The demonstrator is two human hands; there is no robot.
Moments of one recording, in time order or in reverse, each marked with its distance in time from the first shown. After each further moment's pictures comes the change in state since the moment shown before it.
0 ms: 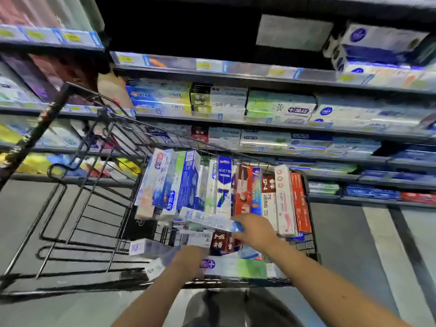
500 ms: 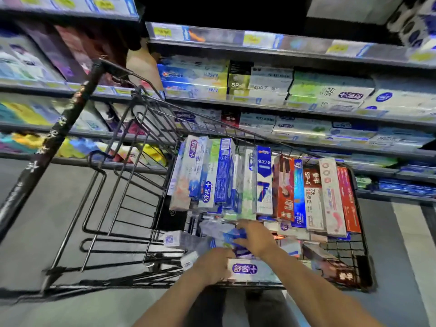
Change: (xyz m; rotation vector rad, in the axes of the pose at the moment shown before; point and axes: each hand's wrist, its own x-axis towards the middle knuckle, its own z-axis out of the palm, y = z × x) left_hand -0.005 -0.064 0.031 -0.454 -0.028 0.085; right_hand 0.058 -0.070 0.089 0.103 -0.157 0.092
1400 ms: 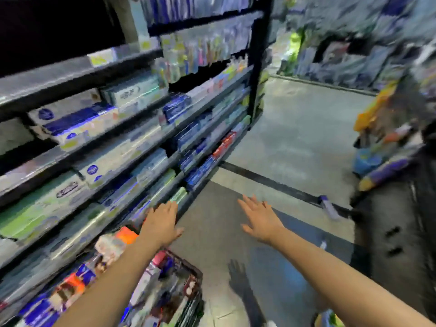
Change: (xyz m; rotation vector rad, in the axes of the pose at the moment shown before) left_hand 0.085 0.429 0.015 1.171 0.251 0.760; right_hand -0.362 0.291 -0.063 0.051 0.576 0.806
